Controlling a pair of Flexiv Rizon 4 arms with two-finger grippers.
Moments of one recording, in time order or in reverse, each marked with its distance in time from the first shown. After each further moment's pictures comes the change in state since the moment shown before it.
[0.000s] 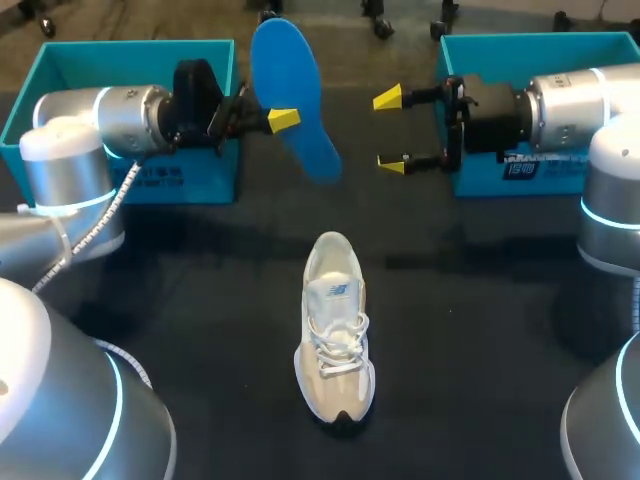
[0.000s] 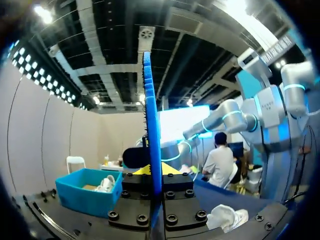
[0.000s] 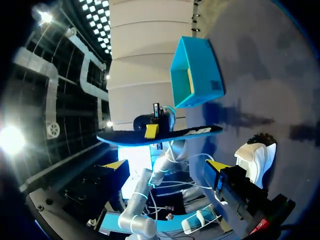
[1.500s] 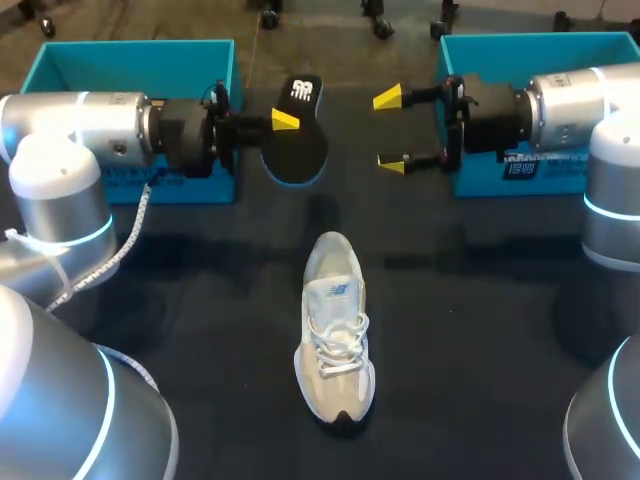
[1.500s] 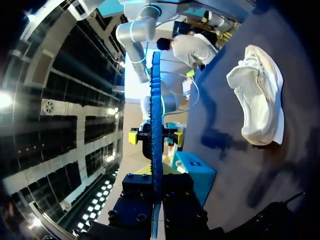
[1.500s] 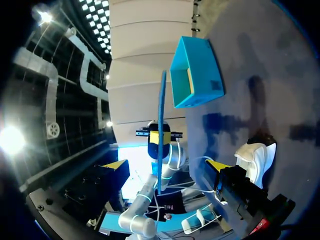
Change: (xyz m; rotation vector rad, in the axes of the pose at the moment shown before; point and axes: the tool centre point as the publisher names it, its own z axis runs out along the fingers) left arm -0.005 0.013 -0.007 -0.316 -0.025 1.404; right arm 0.000 0.000 0.000 0.001 -0.002 0.001
